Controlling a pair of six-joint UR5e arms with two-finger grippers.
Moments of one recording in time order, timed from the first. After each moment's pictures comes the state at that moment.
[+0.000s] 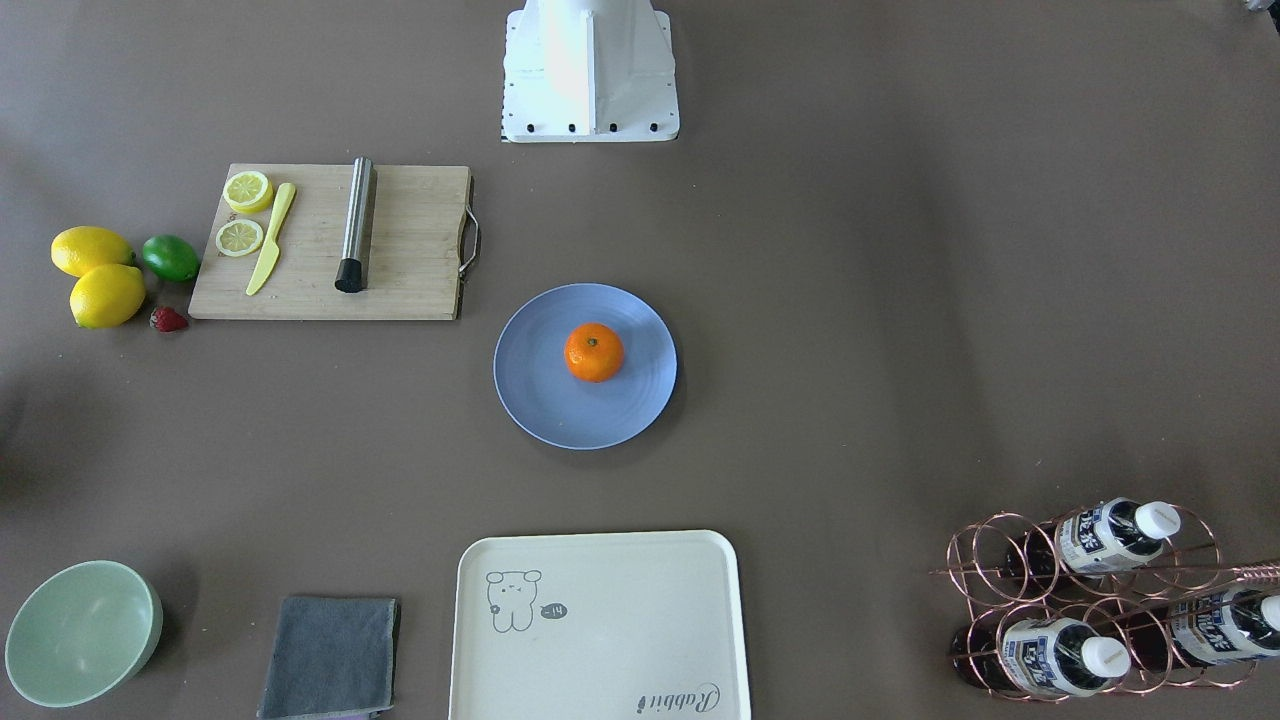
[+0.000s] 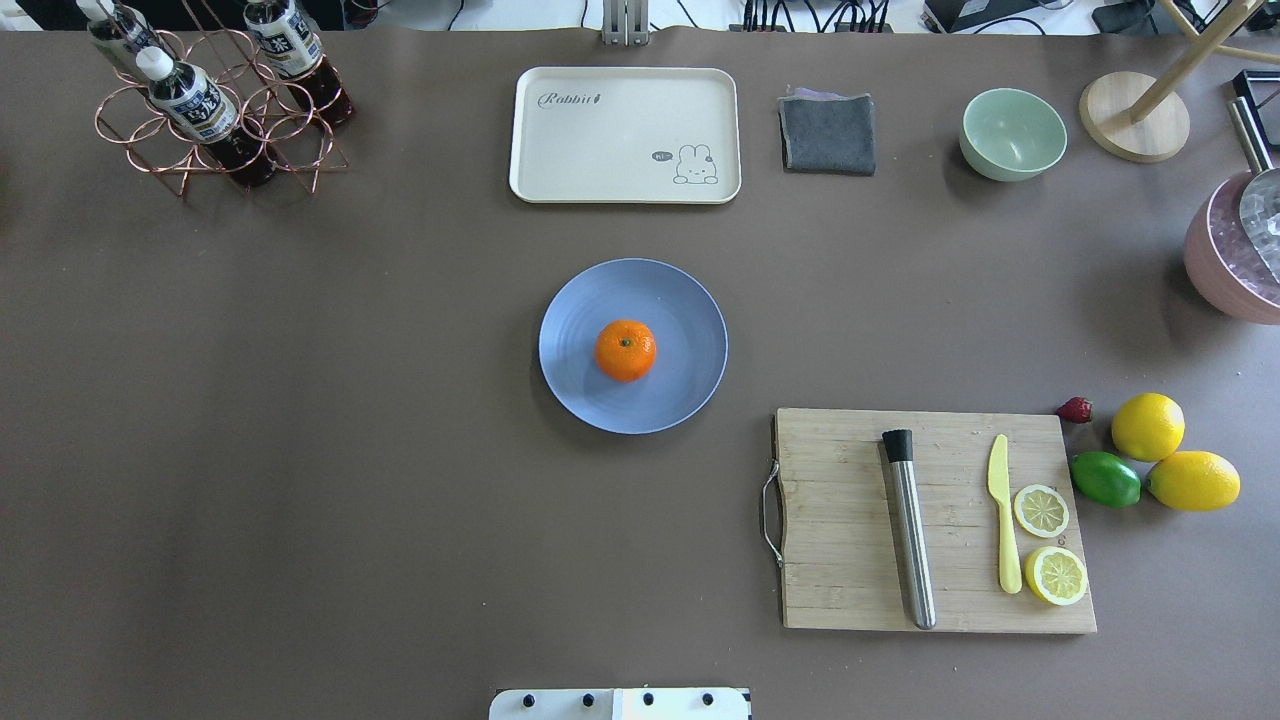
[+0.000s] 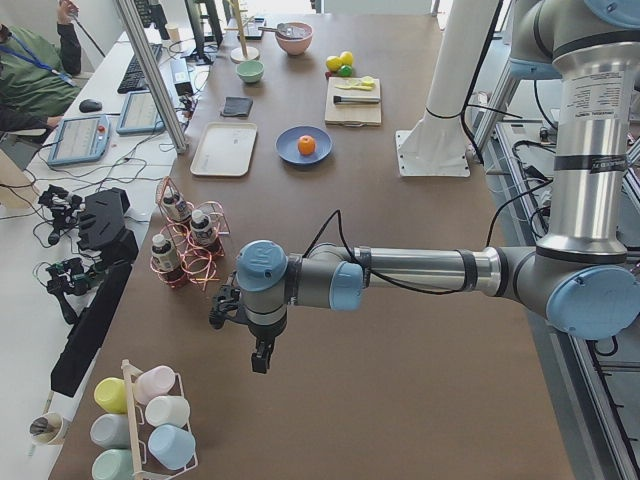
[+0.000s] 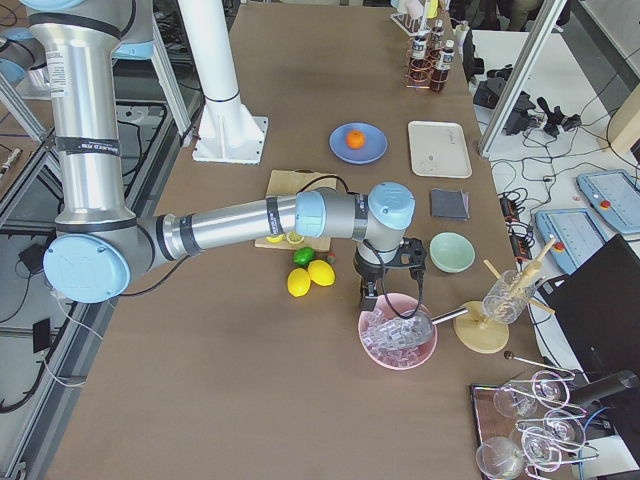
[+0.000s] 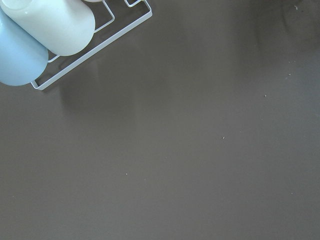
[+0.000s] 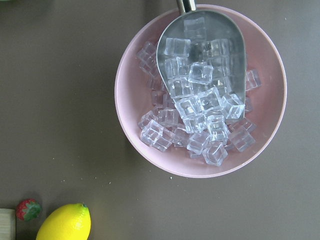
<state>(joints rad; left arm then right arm) -1.60 -1.56 -1.60 -1.64 -2.29 0.09 1.52 -1.55 1.77 -1.79 2.33 0.01</state>
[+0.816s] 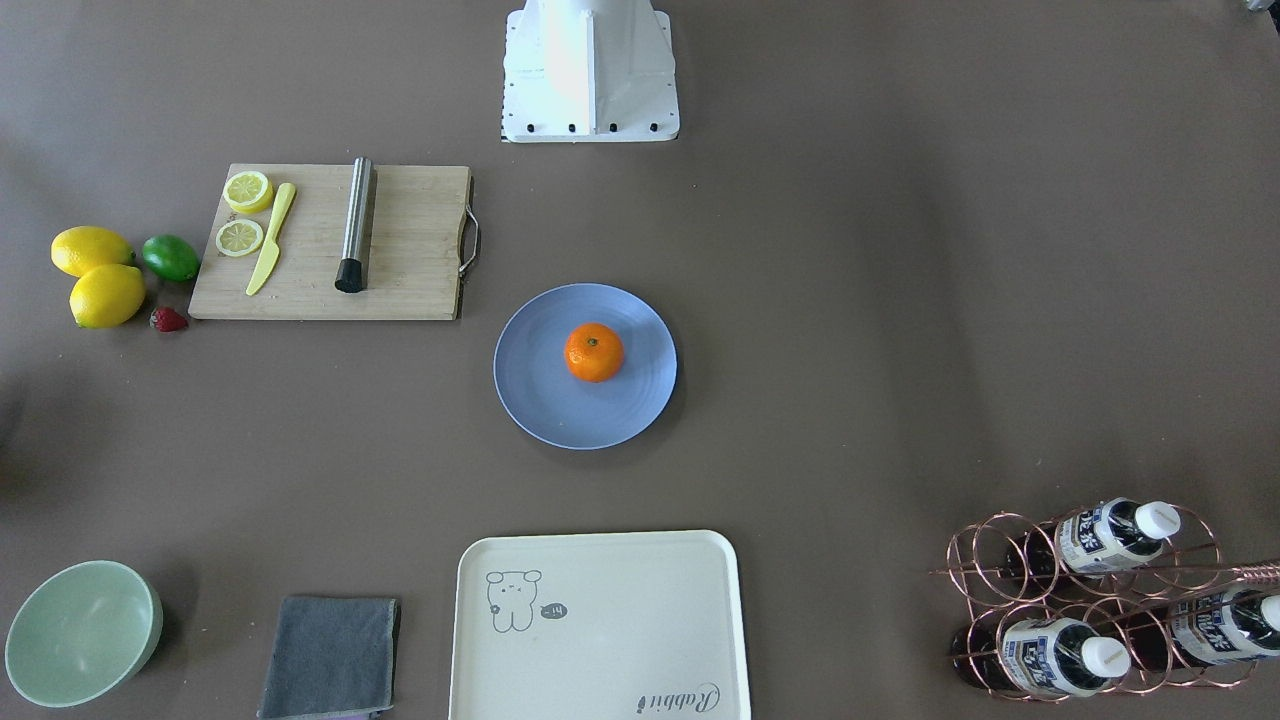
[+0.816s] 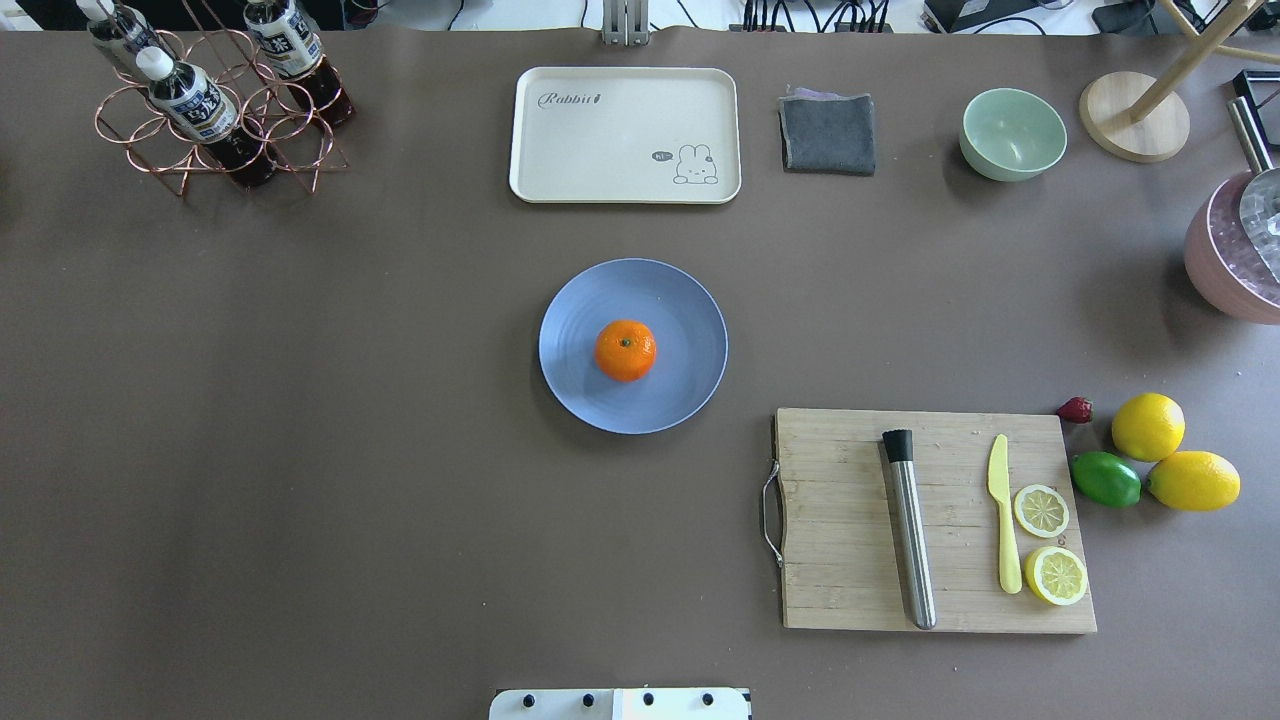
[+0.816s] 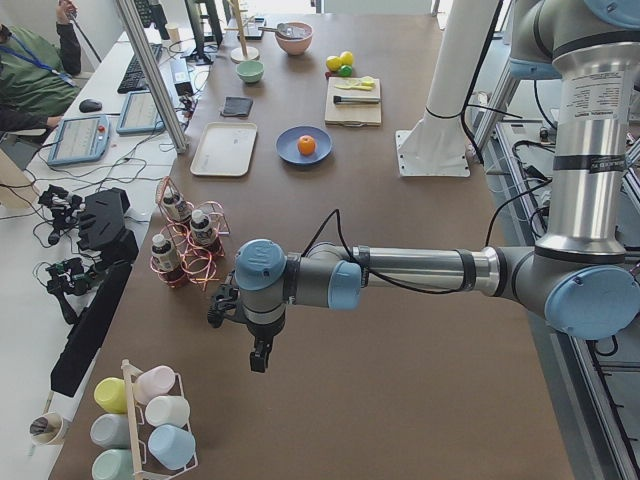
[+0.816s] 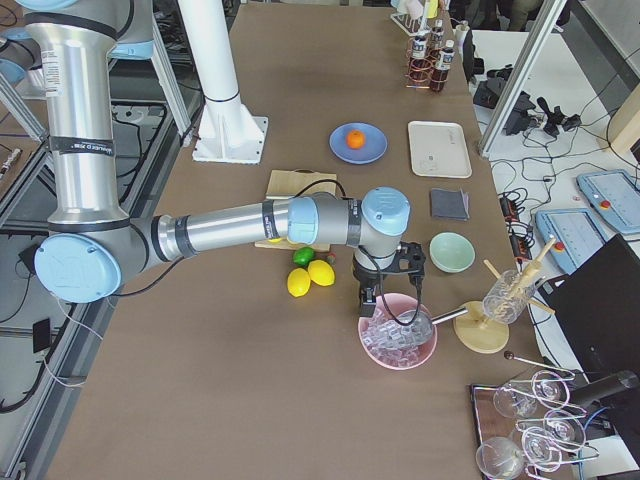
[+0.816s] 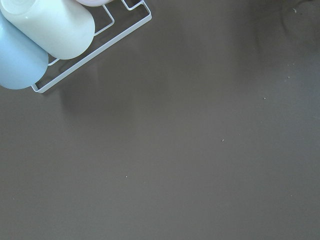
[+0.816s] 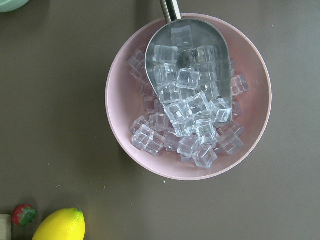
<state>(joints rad) -1.60 -1.56 -1.60 -1.64 -2.29 0.09 1.54 -1.55 1.77 -1.78 2.33 0.02</state>
